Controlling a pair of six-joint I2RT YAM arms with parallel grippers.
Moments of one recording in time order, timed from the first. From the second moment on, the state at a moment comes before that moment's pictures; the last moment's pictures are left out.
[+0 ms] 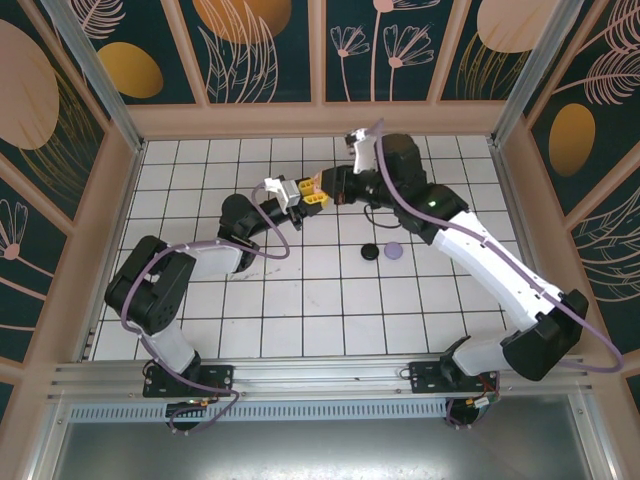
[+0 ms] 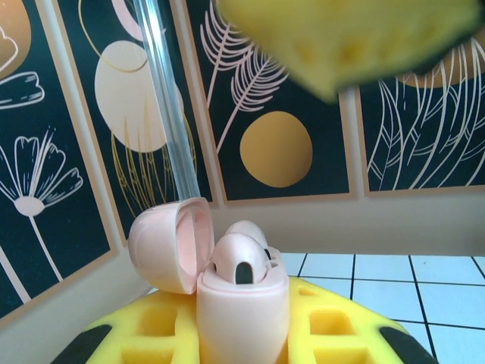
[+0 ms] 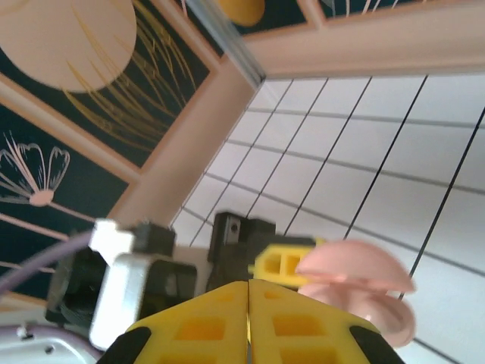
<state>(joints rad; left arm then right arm) -0.52 1.74 0.80 1.25 0.70 -0.03 0.65 1.37 1.43 -0.41 -0.30 0.50</state>
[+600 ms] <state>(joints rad) -0.52 1.75 0.81 1.25 0.71 -0.03 0.56 1.68 1.69 -0.62 -0.31 0.47</state>
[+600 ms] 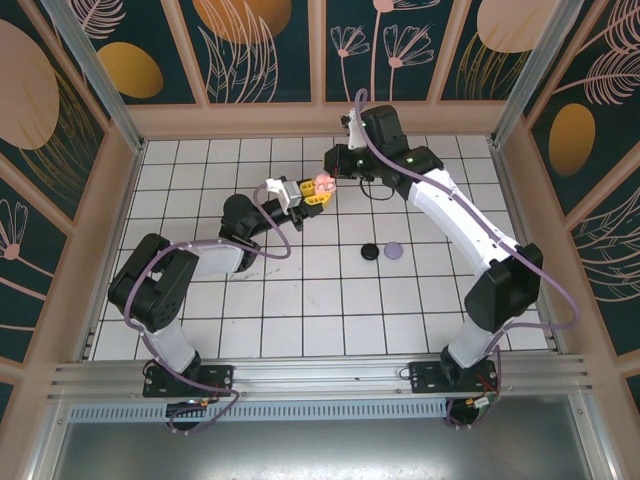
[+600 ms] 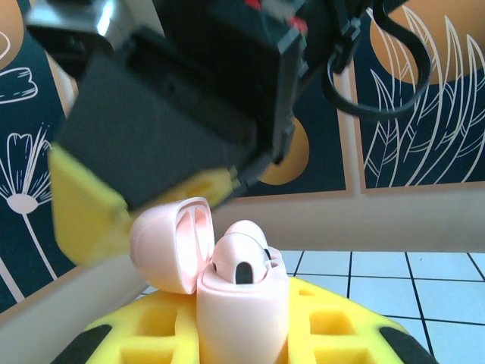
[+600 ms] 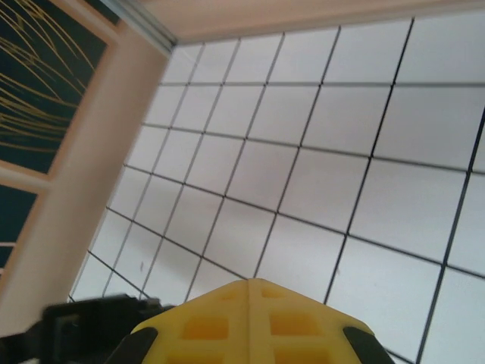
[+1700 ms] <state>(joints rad) -0.52 1.88 0.81 0.58 0.55 -0.70 0.42 1.20 1.06 -0.51 -0.07 0.62</state>
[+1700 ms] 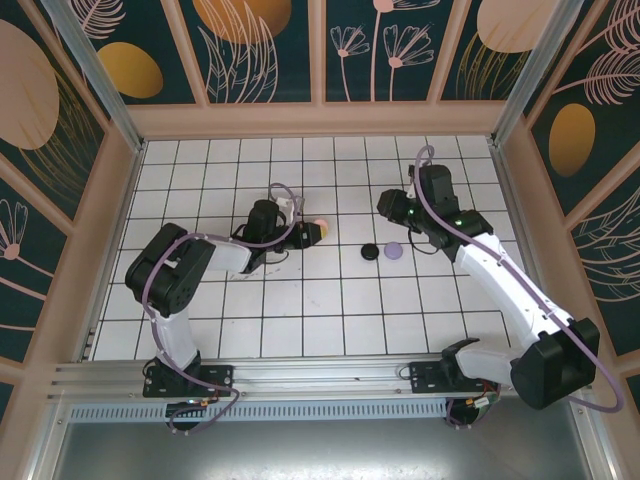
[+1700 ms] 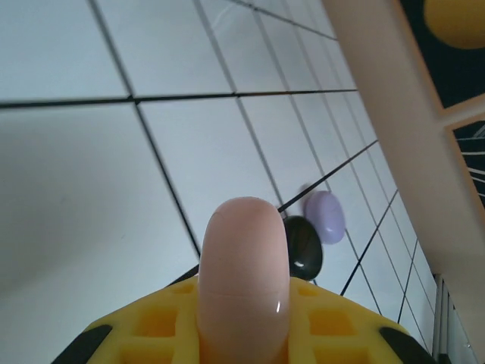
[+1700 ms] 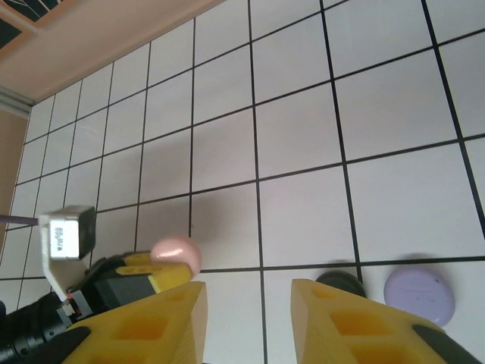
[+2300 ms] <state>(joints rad) -0.49 1.88 0.91 0.32 0.47 -0.69 0.34 1.16 1.09 -0.51 -0.04 0.58</state>
